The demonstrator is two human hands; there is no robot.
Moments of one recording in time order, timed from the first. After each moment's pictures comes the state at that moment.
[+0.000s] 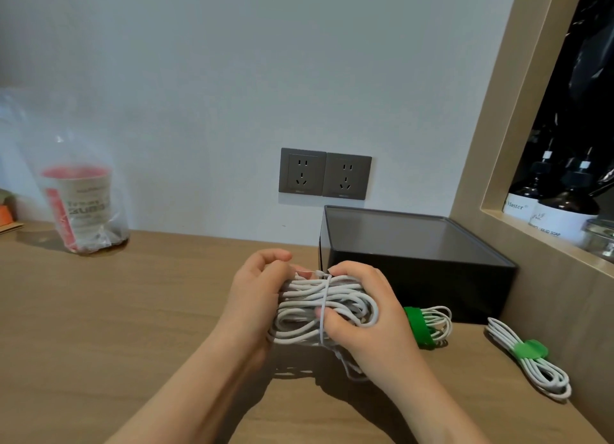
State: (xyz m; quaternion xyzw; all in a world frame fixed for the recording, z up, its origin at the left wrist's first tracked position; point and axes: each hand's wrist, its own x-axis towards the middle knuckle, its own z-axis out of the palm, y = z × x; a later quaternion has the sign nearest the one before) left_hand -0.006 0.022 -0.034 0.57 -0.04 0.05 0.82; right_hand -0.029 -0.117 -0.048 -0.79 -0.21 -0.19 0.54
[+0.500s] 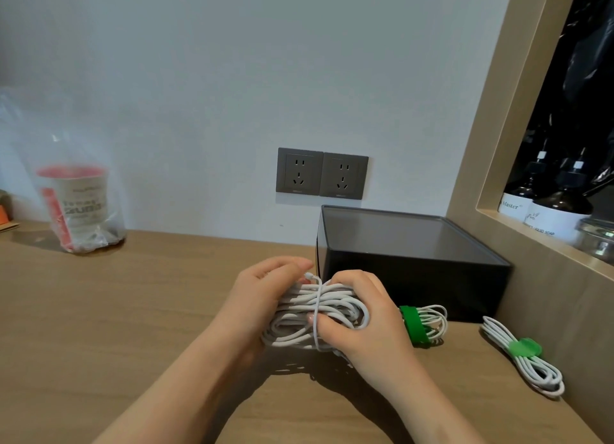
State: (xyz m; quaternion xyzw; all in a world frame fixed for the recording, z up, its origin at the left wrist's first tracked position) left_hand -0.008 0.026 -0.036 0.62 -0.09 0.01 0.78; right_hand -0.026 -0.122 -0.055 -0.83 -0.20 -0.21 0.47
